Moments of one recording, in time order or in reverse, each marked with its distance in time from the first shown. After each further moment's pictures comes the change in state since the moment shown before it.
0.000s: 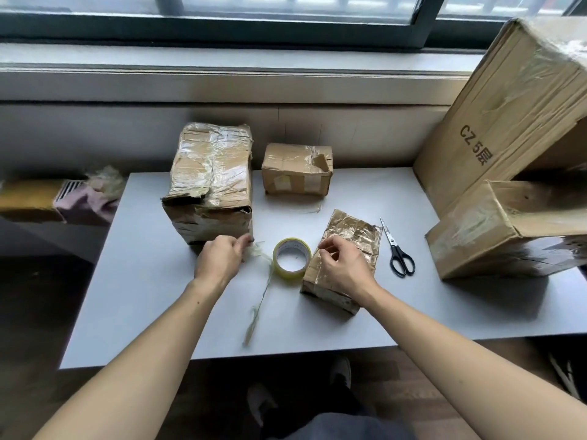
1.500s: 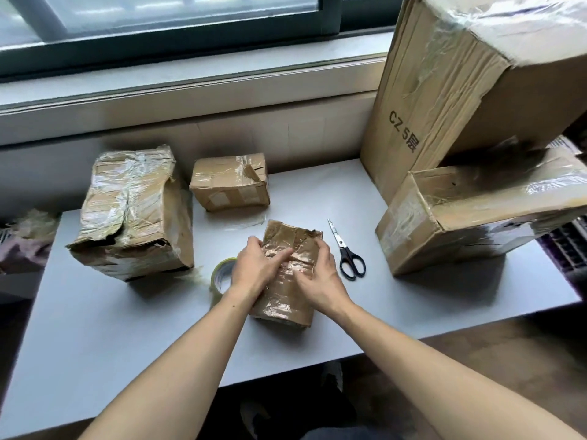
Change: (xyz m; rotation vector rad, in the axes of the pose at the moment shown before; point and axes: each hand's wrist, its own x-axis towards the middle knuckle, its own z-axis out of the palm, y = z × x) left_hand -0.007 0.147 0.131 0.028 -0.121 0.027; right_hand 0.011 0.072 -0.059 0.201 -0.043 0.146
